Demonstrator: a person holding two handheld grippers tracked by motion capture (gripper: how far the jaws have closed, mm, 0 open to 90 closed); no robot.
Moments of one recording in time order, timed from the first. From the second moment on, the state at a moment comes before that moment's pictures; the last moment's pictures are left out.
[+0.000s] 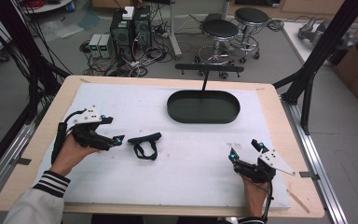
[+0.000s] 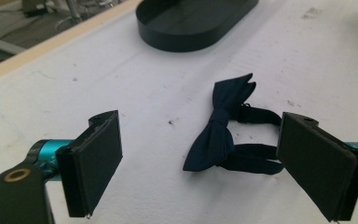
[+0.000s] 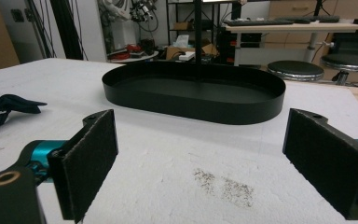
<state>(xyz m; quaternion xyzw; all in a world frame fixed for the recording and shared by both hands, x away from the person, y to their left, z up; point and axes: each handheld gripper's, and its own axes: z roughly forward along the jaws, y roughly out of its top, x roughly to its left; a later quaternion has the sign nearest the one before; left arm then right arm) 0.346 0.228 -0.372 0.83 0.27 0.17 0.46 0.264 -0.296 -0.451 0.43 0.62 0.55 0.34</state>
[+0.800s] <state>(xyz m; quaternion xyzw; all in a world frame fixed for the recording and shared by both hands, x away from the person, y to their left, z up) 0.365 0.188 -0.400 0.91 0.23 0.14 0.31 0.263 -0.297 -0.451 0.43 0.62 0.56 0.35</state>
